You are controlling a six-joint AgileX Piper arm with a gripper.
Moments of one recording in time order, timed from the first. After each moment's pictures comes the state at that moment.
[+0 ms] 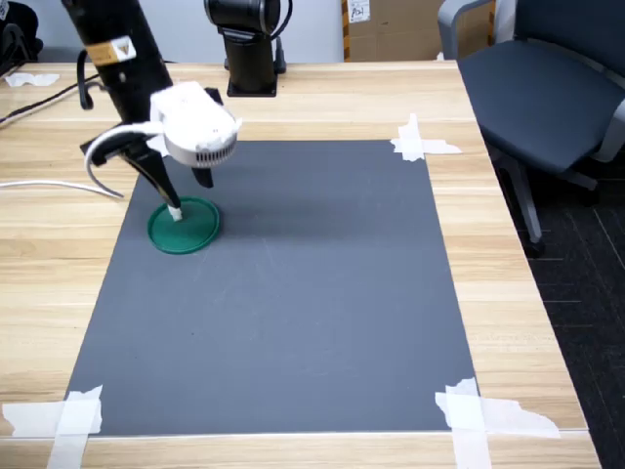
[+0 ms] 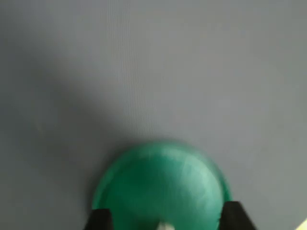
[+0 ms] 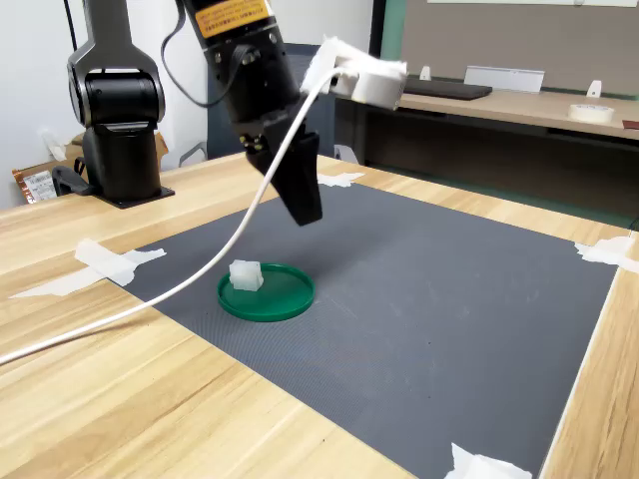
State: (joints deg) arm -15.8 85.4 -57.9 25.1 47.6 -78.3
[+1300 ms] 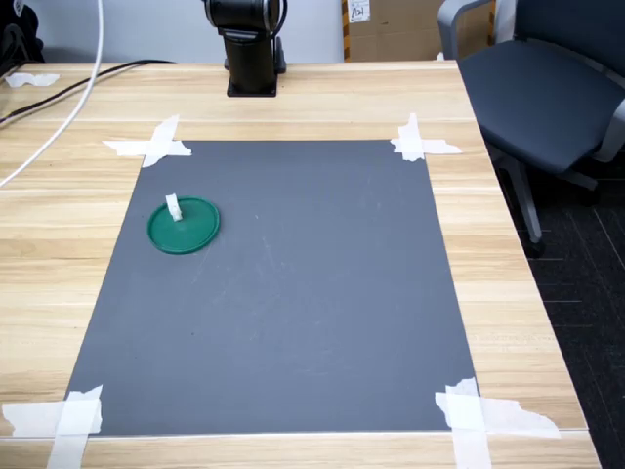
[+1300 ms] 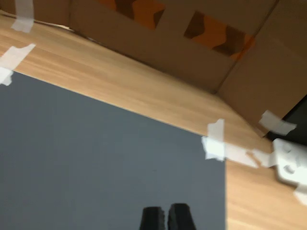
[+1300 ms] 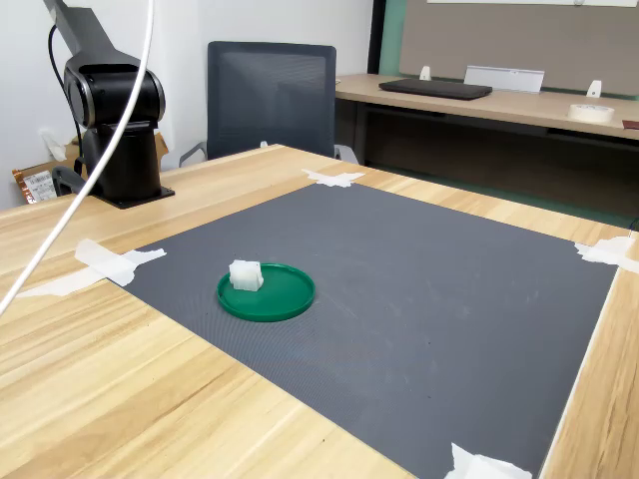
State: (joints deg) arm -7.6 32.1 -29.8 43.3 19.7 -65.1
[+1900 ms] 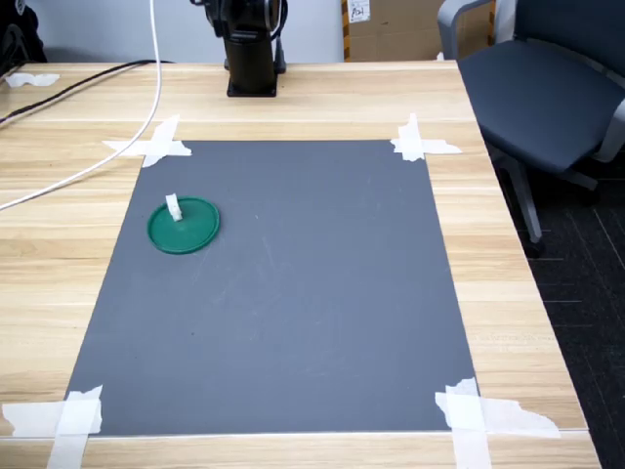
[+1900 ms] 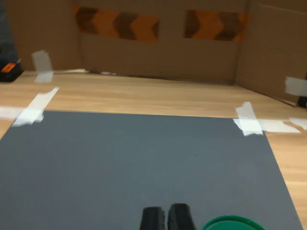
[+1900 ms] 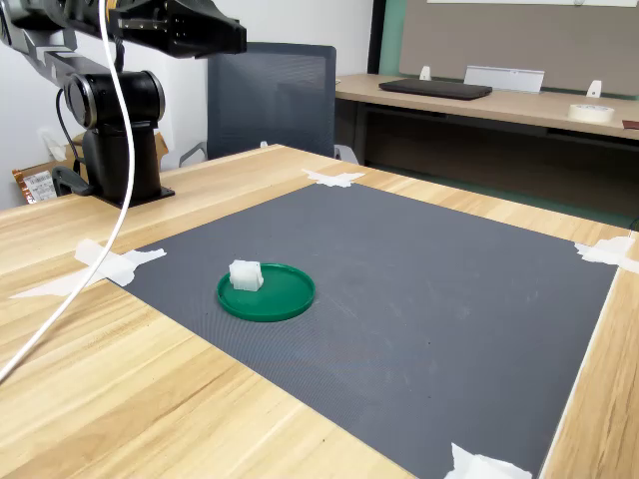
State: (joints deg) arm -2.7 3.3 -2.9 67.5 8.8 -72.9
